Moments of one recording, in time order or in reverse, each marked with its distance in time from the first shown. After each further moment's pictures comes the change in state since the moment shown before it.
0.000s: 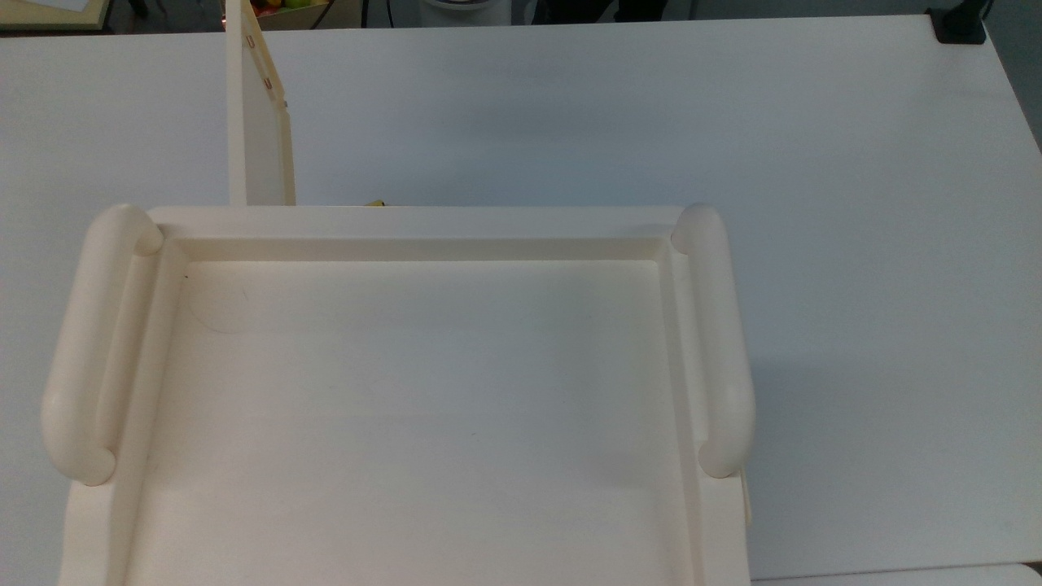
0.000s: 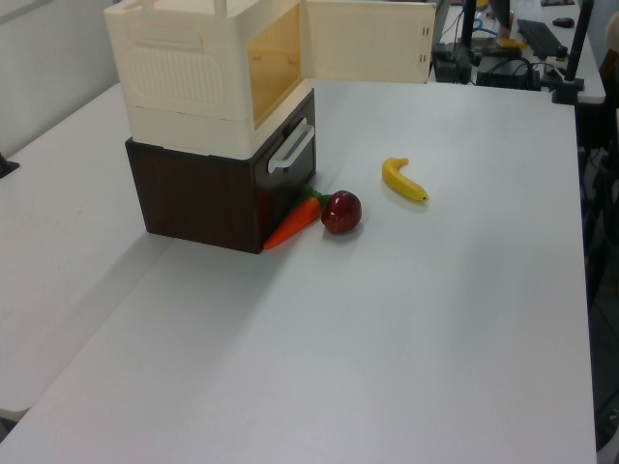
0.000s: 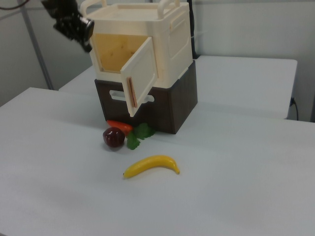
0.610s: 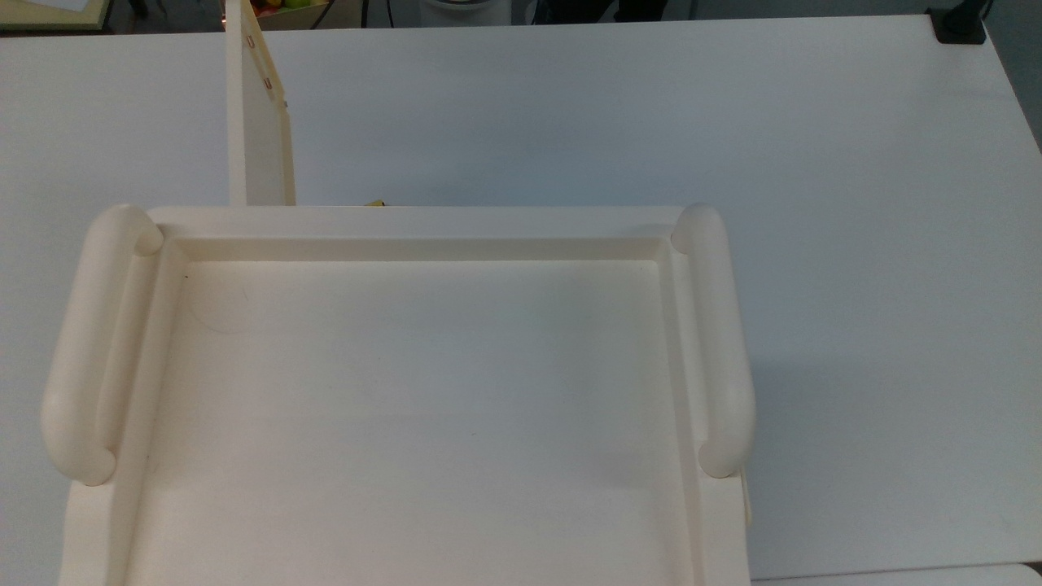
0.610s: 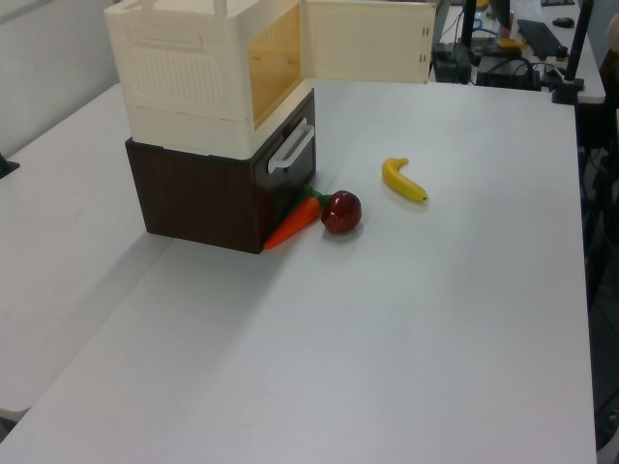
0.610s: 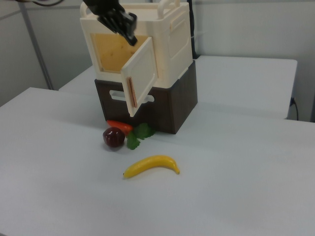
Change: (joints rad) arm -0.124 0.030 -0.079 -0.001 0.006 0.183 0.026
